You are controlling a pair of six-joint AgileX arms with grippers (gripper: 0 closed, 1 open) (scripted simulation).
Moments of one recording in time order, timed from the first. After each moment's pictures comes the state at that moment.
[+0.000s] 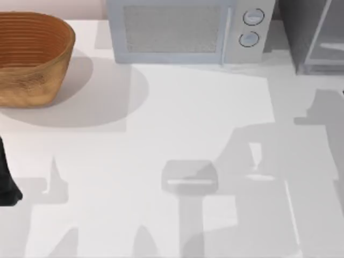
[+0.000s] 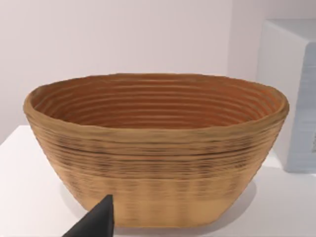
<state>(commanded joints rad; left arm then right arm) 0.00 0.00 0.00 0.00 0.00 0.00 0.01 1.52 0.41 1.11 0.04 0.02</state>
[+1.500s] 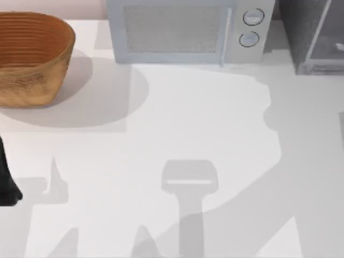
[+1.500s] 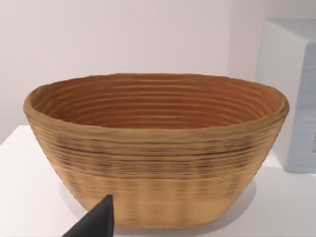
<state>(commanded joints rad) 0.00 0.00 0.00 0.00 0.00 0.00 -0.20 2.25 1.27 0.87 -0.18 -0.01</state>
